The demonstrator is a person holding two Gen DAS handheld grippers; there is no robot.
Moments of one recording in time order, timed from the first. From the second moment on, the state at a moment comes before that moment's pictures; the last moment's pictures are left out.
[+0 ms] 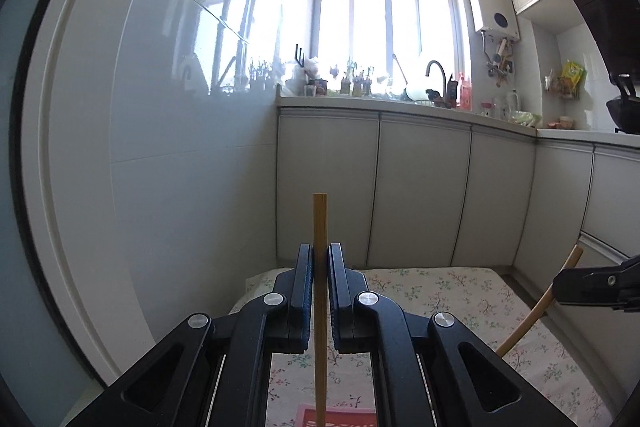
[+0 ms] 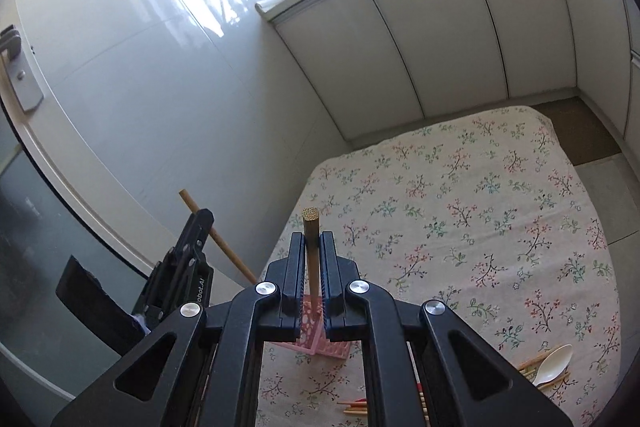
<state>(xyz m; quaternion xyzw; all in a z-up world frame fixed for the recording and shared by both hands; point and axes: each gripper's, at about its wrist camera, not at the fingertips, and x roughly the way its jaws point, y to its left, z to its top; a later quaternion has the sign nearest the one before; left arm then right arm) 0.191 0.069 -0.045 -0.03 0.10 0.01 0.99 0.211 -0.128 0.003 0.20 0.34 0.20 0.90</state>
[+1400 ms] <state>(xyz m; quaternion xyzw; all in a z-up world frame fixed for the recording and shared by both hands) 0.129 0.013 -0.037 -0.03 0.33 -0.08 0.94 0.138 -0.252 -0.048 0.21 0.47 0.08 0.85</state>
